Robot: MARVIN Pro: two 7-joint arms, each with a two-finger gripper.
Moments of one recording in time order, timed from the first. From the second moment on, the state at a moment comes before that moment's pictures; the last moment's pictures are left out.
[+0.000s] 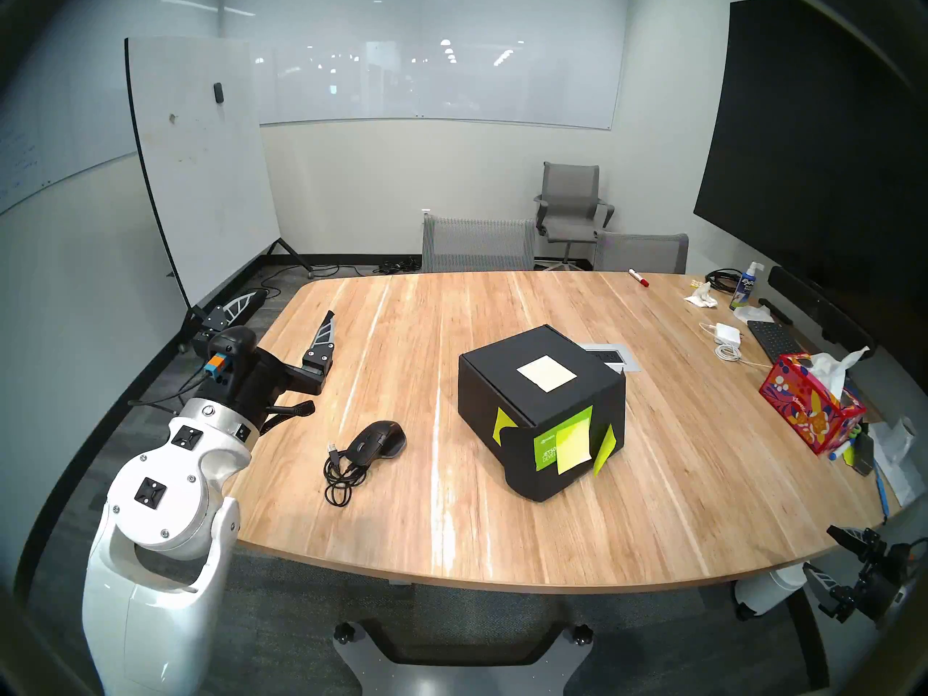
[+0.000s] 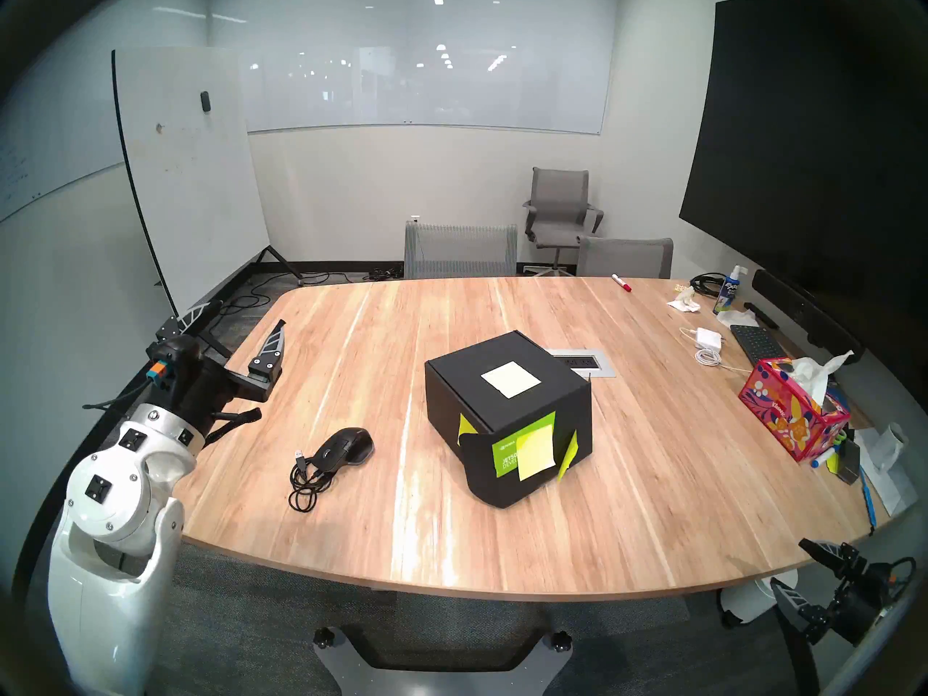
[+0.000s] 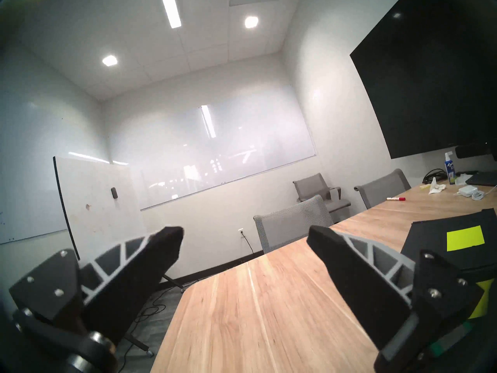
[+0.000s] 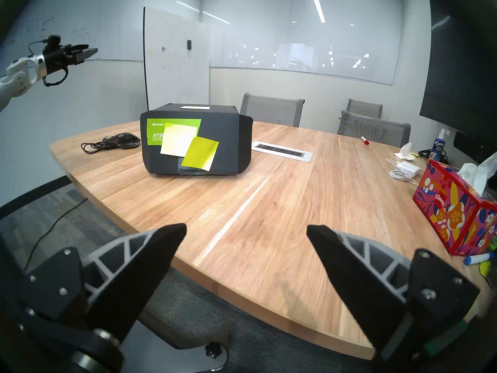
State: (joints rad) left arm 1.94 -1.28 -1.75 -2.32 -0.05 0.17 -0.11; right arm -2.33 -1.25 2.65 -1.64 0.55 -0.13 1.39
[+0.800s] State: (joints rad) left arm 1.91 -1.28 -1.75 -2.31 -0.07 0.29 -0.10; right arm -2.33 -1.25 2.66 -1.64 0.55 -0.13 1.39
